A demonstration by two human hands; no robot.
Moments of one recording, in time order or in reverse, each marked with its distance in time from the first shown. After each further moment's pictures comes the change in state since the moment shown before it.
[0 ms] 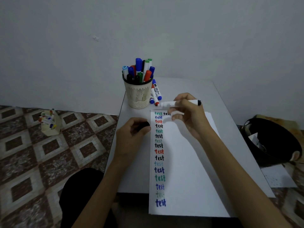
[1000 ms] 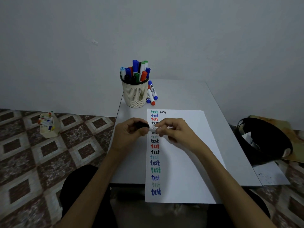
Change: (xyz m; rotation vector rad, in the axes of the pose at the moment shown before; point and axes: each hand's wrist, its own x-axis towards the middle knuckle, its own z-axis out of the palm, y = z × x) left_hand -0.005 0.001 -0.009 -0.122 -0.181 0.061; right_hand -0.054 0.021 0.003 -0.602 -0.239 0.079
